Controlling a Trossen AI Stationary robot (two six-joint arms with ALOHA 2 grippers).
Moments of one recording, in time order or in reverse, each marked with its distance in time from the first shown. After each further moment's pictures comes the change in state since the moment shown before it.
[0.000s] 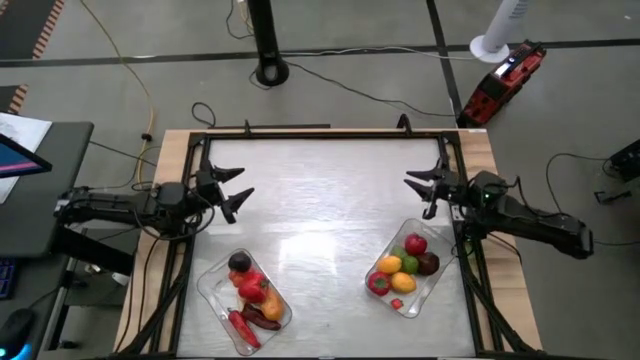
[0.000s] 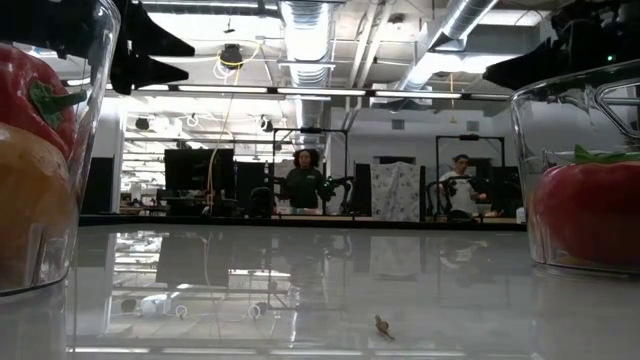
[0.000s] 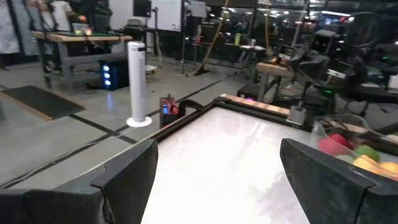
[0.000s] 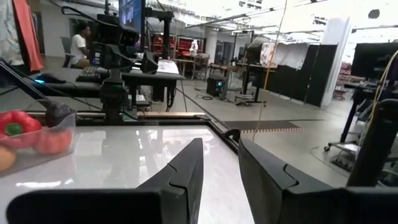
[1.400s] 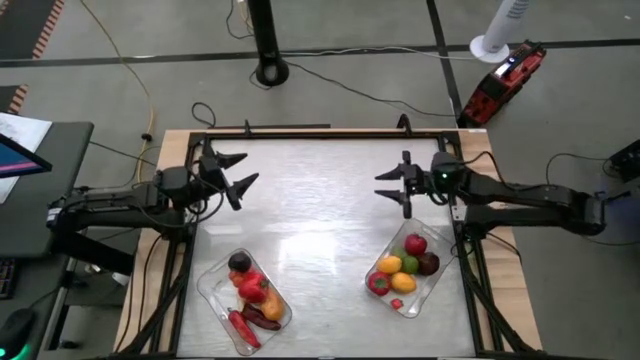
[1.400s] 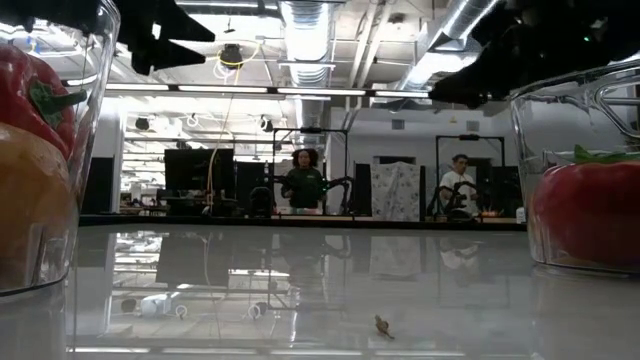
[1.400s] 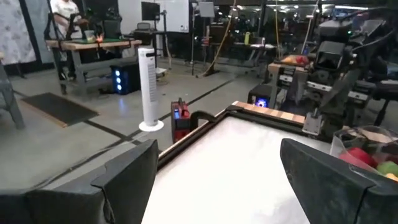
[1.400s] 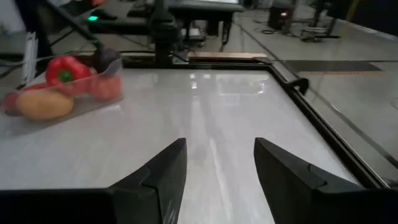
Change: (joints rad) left arm 0.178 0.160 0.163 0.002 0.140 0.054; right arm -0.034 0.646 0.267 0.053 -0.270 -0.018
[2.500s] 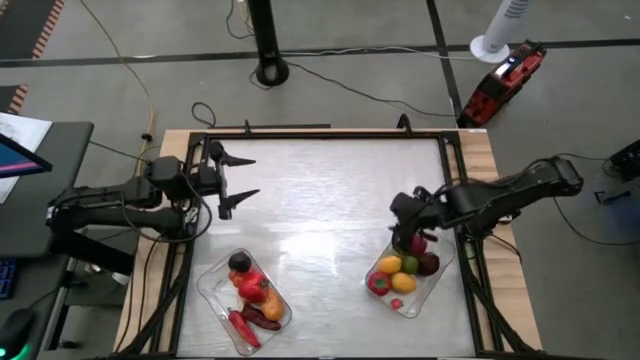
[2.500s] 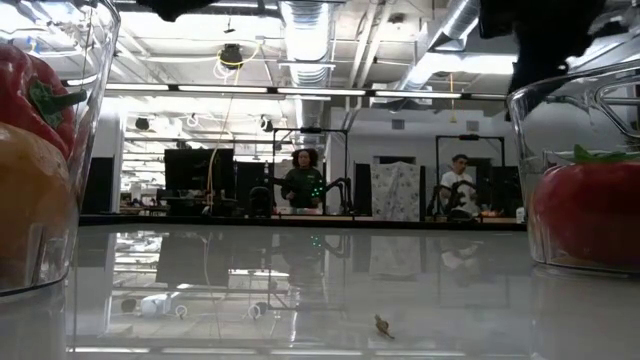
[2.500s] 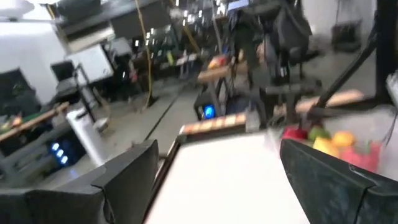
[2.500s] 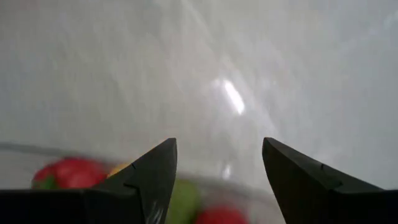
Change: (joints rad) left arm 0.004 0.059 0.180 -0.070 0.365 0.355; right arm 0.635 0.334 0.535 -1.114 0.571 0.868
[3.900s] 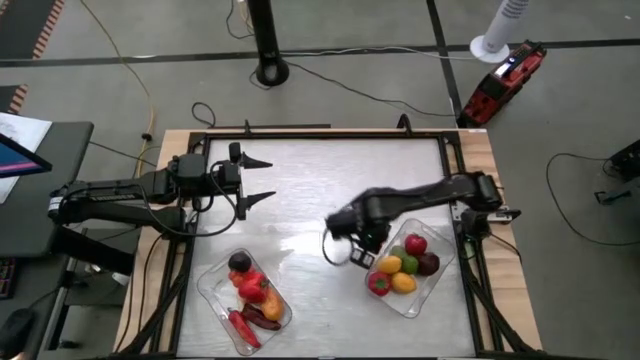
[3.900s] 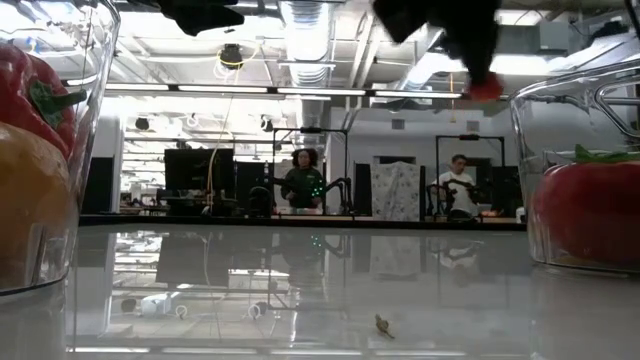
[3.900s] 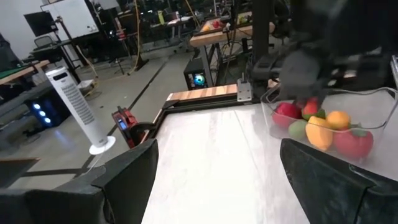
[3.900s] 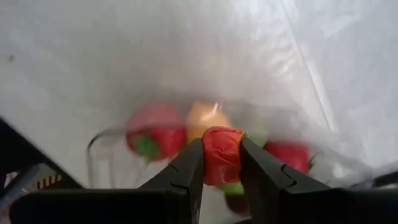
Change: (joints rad) left arm -0.013 0.196 0.097 -0.073 -0.027 -0.076; right arm -0.092 0.749 0.855 -0.630 -0.407 -0.063
